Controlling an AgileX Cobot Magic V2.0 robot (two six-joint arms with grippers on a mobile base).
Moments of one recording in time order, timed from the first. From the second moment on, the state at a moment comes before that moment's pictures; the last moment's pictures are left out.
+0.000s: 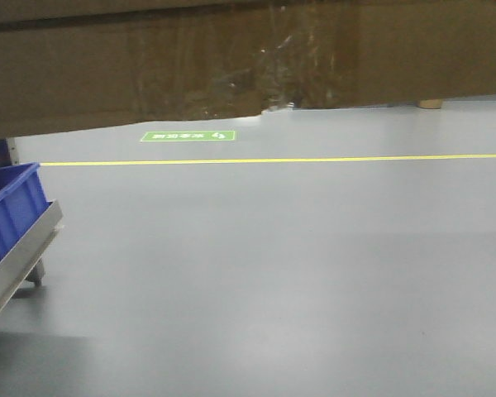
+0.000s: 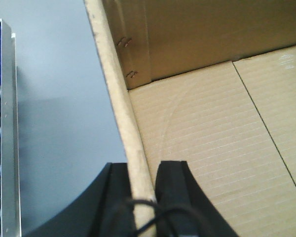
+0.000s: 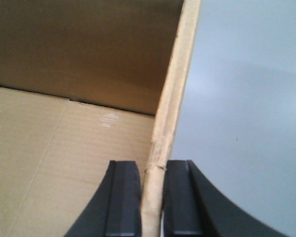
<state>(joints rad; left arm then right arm) -0.58 1.40 -1.76 0.38 1.27 -0.41 0.56 1.32 -1.69 -0.19 1.10 0.19</state>
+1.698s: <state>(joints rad) -0.58 1.40 -1.76 0.41 1.26 -0.41 0.56 1.32 -1.69 -0.19 1.08 0.19</state>
